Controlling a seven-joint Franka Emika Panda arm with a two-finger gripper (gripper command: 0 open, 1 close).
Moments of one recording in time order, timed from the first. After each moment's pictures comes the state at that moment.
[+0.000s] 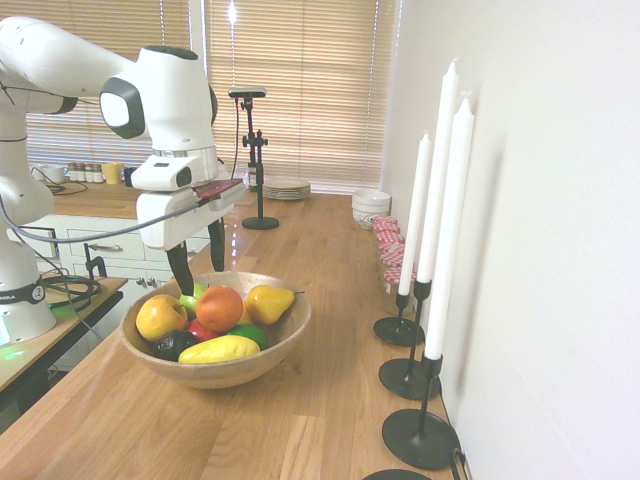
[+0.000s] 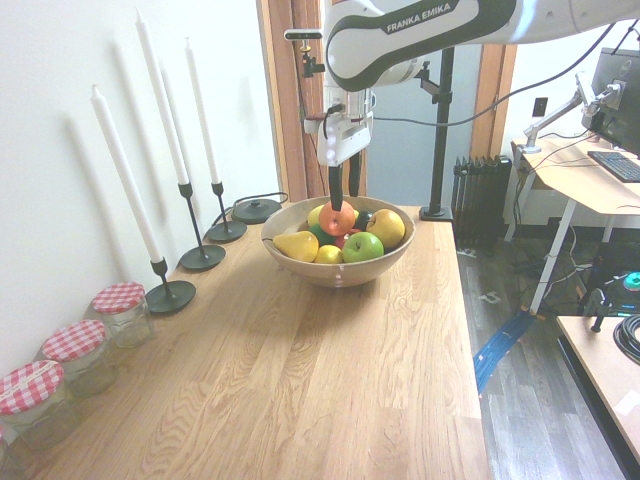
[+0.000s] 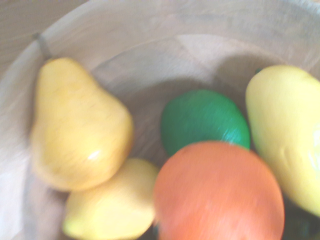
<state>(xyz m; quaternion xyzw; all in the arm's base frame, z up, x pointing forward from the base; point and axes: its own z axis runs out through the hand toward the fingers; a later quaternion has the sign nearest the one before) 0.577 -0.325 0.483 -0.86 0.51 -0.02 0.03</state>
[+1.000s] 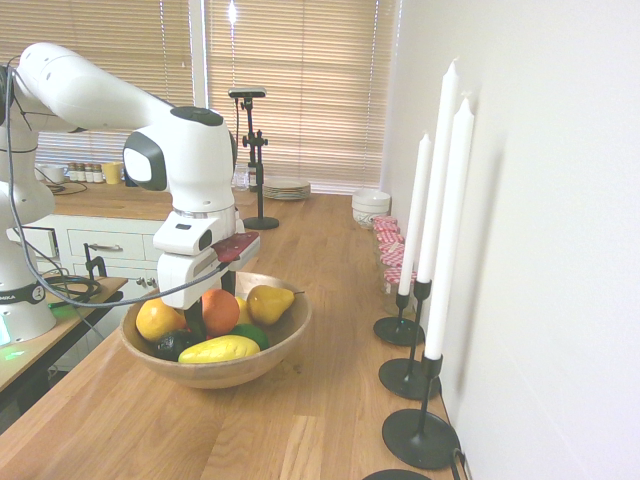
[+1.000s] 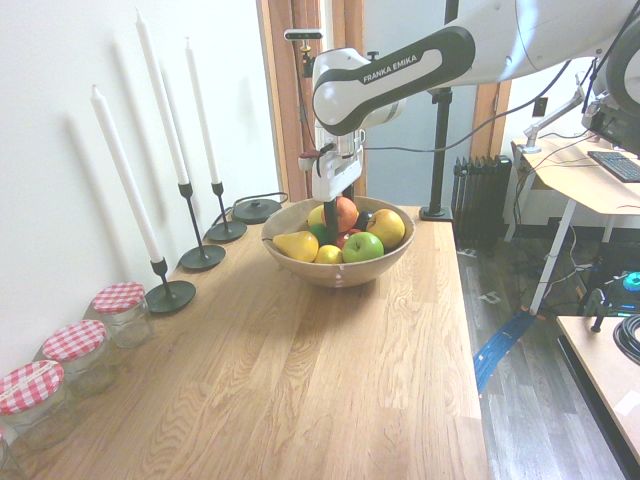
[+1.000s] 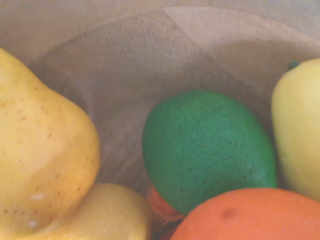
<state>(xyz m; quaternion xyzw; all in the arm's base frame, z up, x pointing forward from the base) 0.597 -0.333 0.419 -0.87 0.50 0.00 0.03</state>
